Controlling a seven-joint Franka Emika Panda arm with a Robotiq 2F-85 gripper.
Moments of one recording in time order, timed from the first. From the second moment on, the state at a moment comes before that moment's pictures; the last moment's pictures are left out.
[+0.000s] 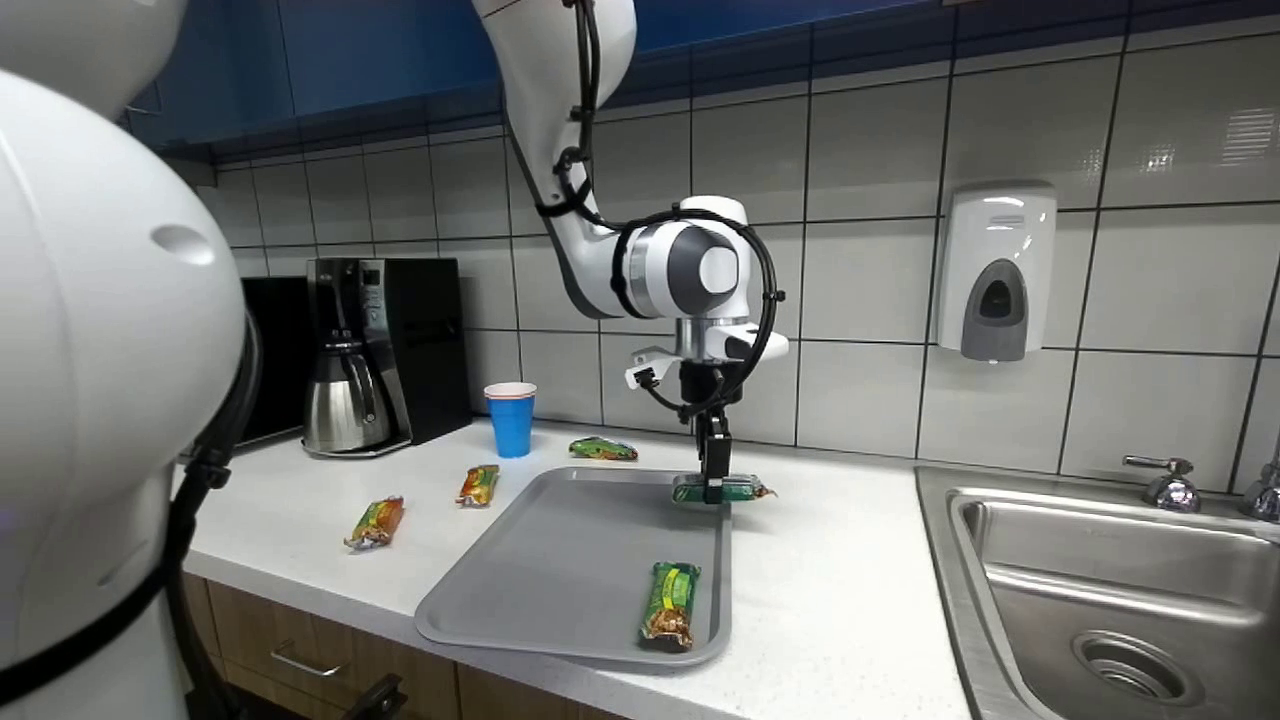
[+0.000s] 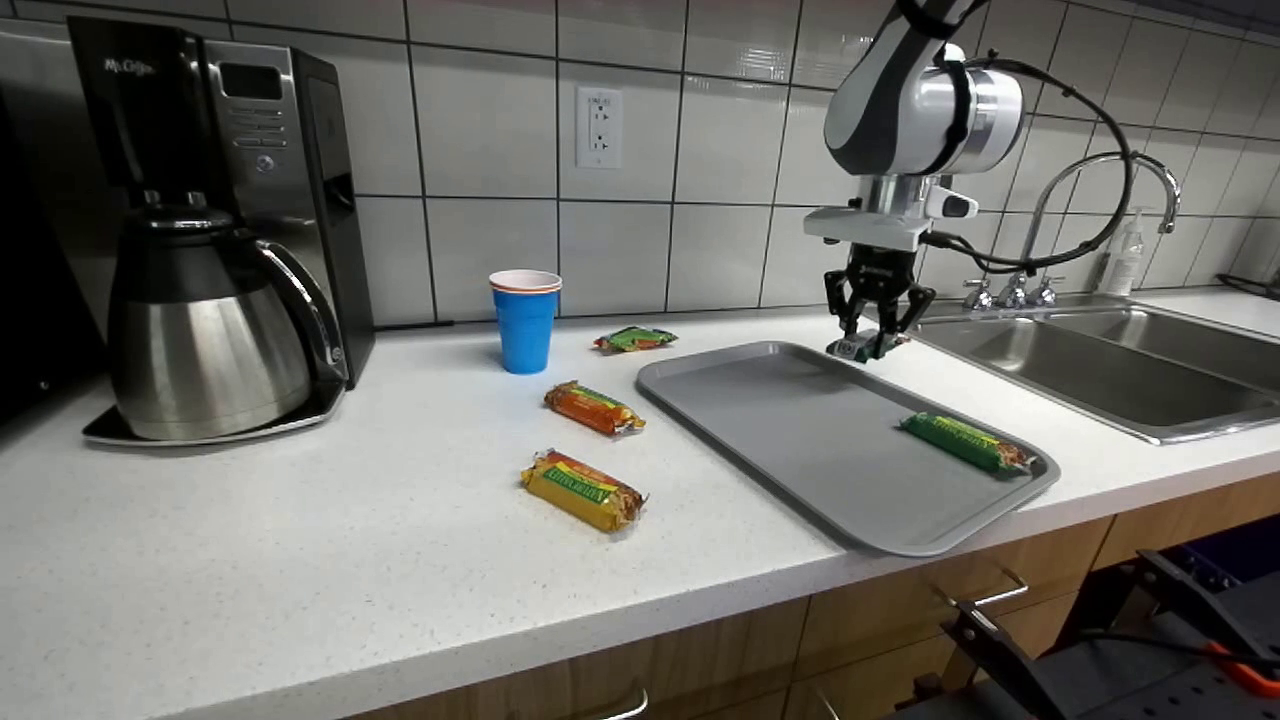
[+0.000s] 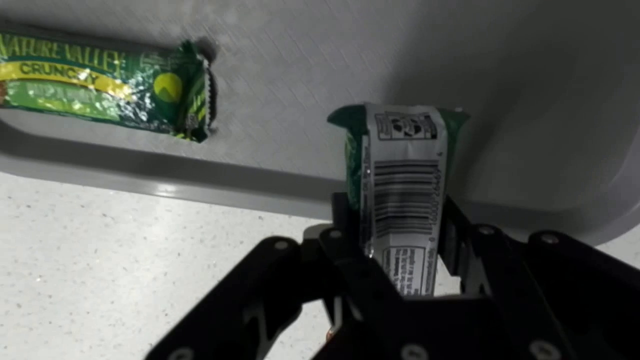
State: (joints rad) arm 0.03 0.38 -0.21 -2.15 0.09 2.51 0.87
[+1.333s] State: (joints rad) arm 0.08 0.34 -0.15 -2.33 0.07 2.61 0.87
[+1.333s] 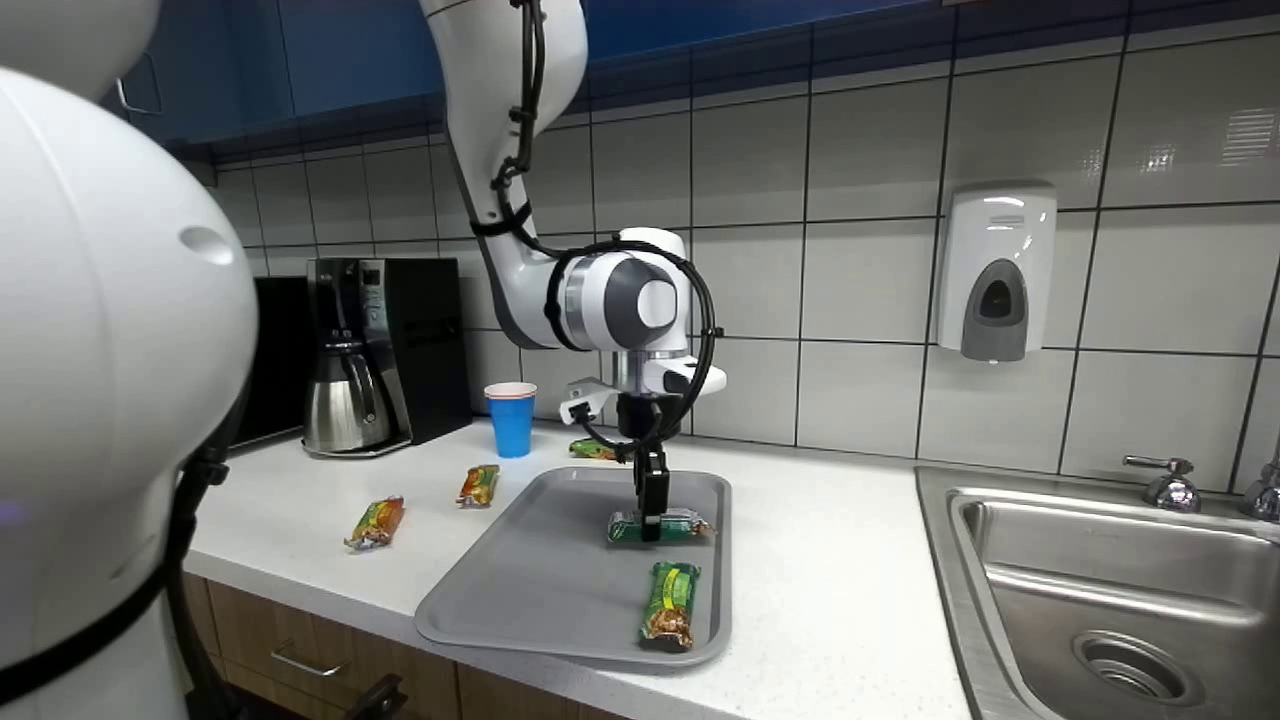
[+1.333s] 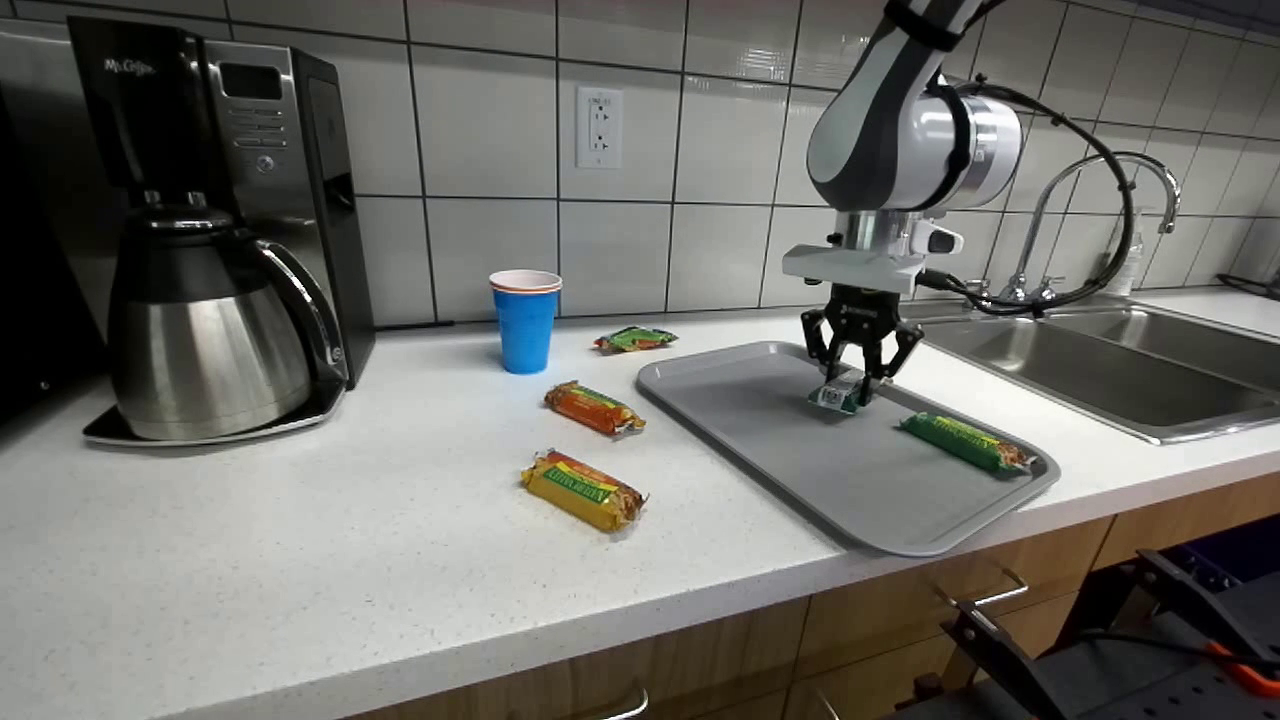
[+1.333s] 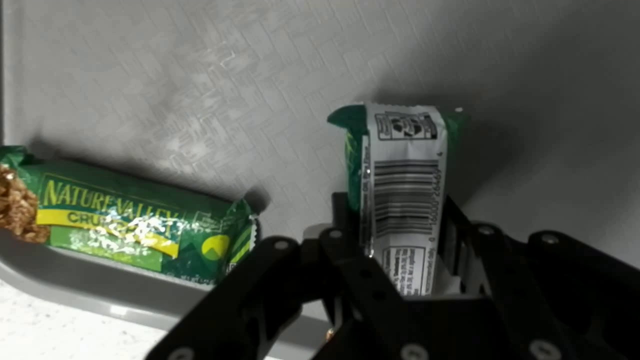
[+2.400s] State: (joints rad) arm 0.08 0.33 -0.16 -2.30 0.06 2.64 0.87
